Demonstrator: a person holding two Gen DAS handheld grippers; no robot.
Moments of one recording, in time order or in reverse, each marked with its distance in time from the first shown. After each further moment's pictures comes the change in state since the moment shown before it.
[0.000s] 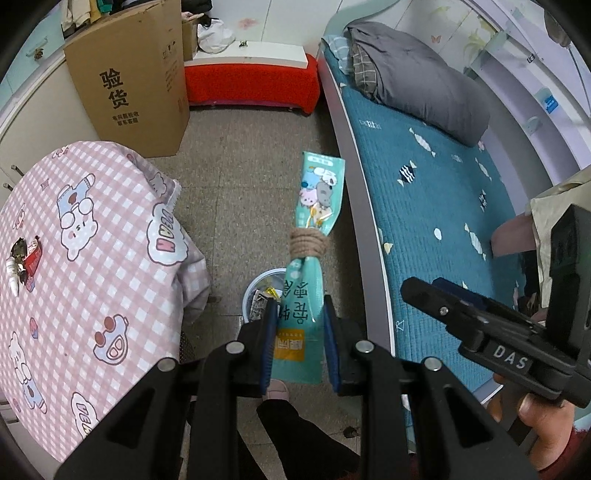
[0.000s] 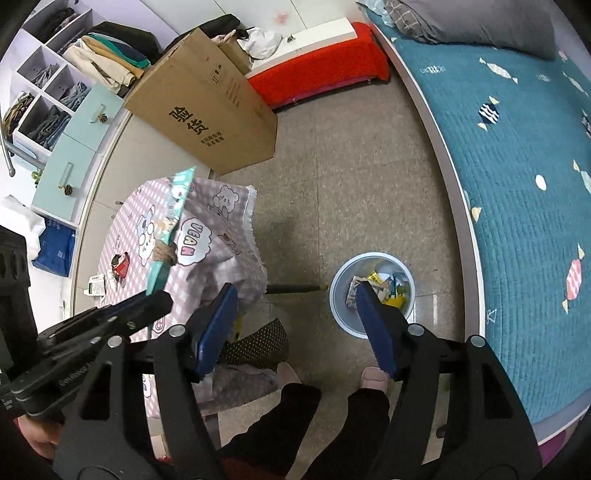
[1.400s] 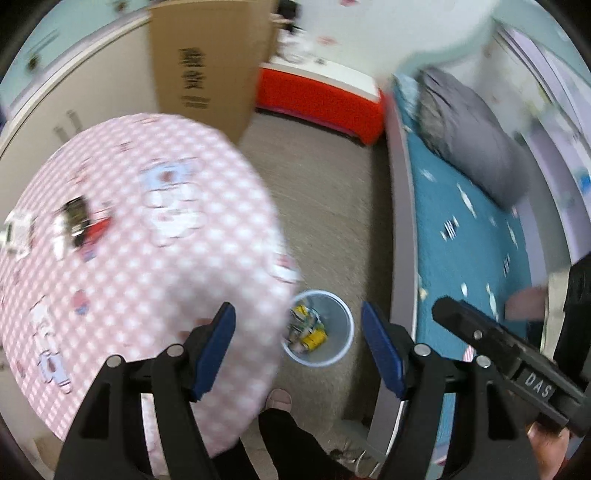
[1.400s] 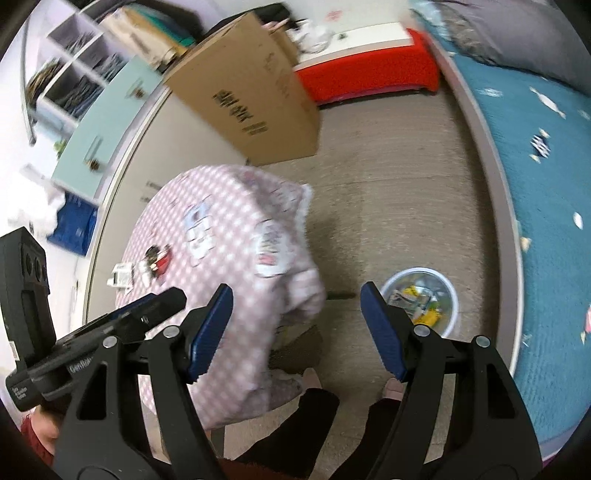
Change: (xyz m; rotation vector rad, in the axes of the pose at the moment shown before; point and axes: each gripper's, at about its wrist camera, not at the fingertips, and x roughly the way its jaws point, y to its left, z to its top) left arm -0.047 0.140 0.001 -0.284 -0.087 0.070; right arm 0.041 0.123 0.014 -0.127 0.035 0.078
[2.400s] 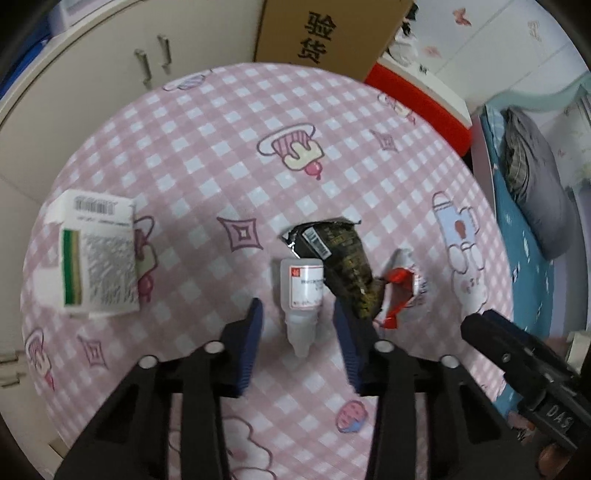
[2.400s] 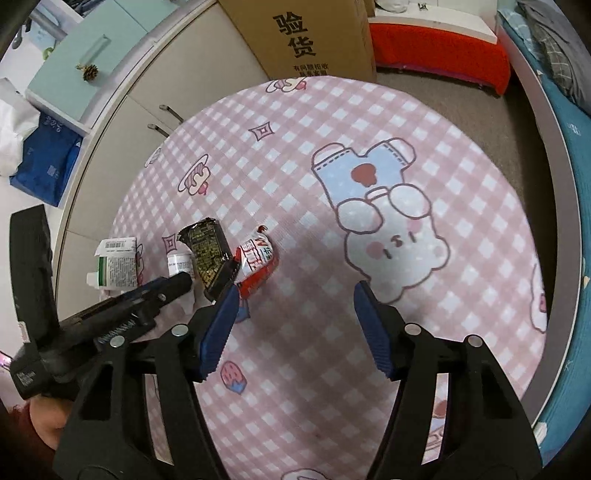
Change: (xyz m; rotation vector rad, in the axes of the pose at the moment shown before) left arm 0.069 0.304 0.071 -0.144 0.111 0.054; right arm 0.223 0.230 0.001 -0.145 0.163 -0.092
